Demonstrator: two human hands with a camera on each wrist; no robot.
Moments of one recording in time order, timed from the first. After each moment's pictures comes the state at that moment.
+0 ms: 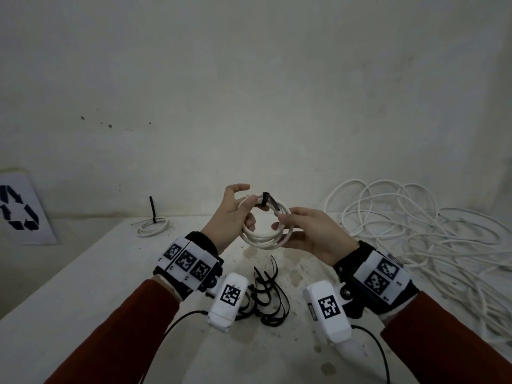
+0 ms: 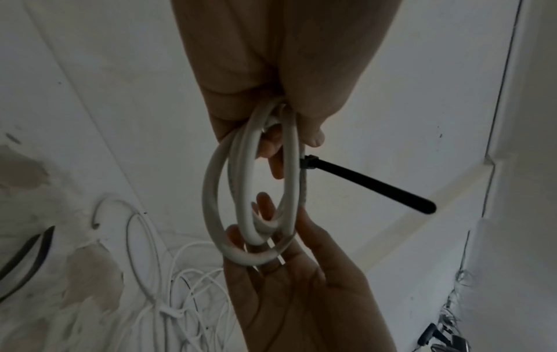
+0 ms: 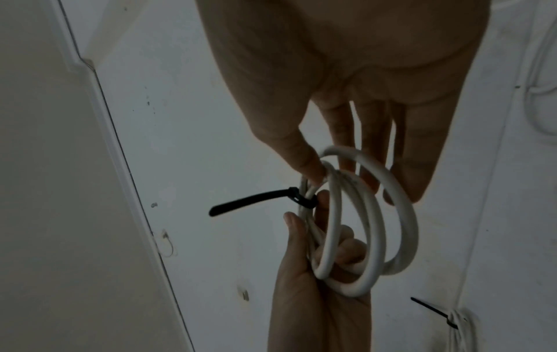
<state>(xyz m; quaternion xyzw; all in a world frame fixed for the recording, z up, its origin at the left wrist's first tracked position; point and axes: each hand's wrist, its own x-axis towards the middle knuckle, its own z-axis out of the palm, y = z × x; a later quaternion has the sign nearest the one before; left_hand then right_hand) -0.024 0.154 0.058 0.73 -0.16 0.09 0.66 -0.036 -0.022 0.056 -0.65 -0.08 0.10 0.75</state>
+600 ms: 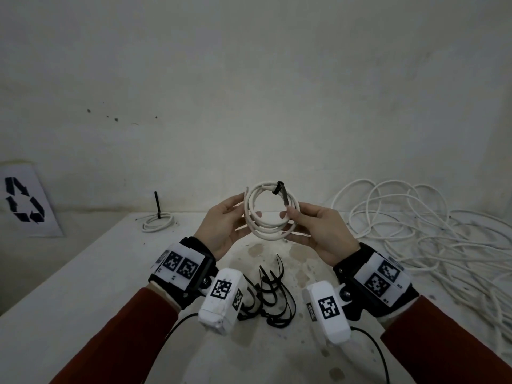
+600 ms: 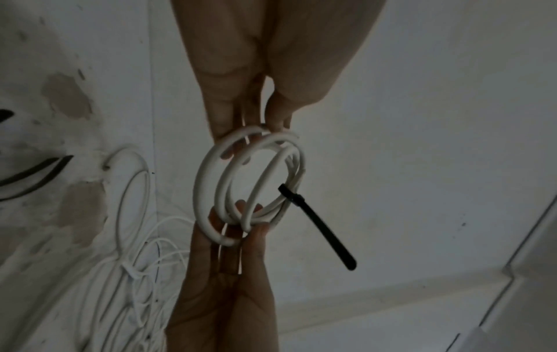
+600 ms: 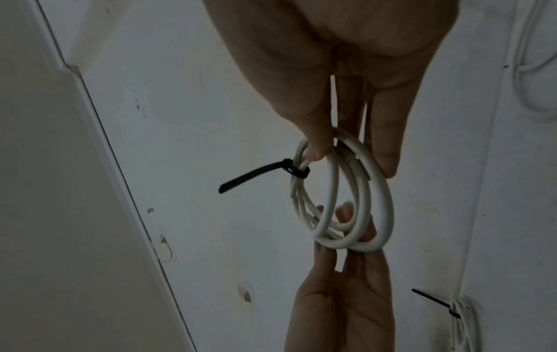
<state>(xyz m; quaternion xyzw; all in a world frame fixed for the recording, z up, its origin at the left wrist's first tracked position) -0.021 0.173 0.048 0.58 -0.05 0.02 0.82 -0.025 -0.013 0.045 -0.62 -0.08 0.03 0.78</state>
